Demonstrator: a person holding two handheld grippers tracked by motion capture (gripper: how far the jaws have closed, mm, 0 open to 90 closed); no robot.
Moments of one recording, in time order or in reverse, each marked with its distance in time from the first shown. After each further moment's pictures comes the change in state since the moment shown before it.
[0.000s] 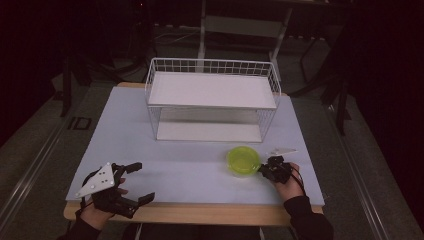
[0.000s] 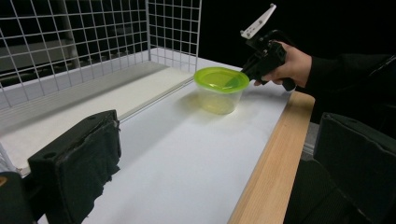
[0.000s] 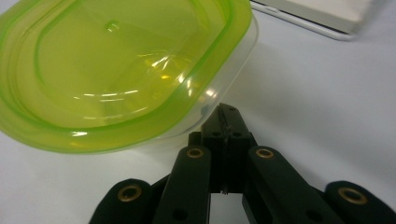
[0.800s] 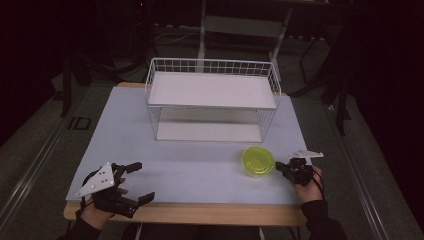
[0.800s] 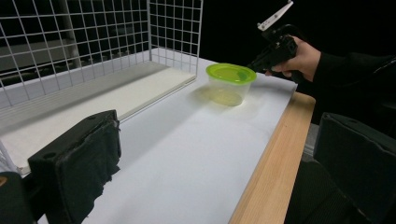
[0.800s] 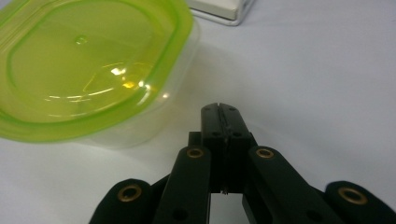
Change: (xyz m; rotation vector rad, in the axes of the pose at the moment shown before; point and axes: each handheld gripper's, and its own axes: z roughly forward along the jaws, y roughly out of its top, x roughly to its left) left arm 0.000 0.000 0.000 -0.003 0.003 -0.004; right arm -0.040 -0.024 -0.038 -0.057 -0.119 0.067
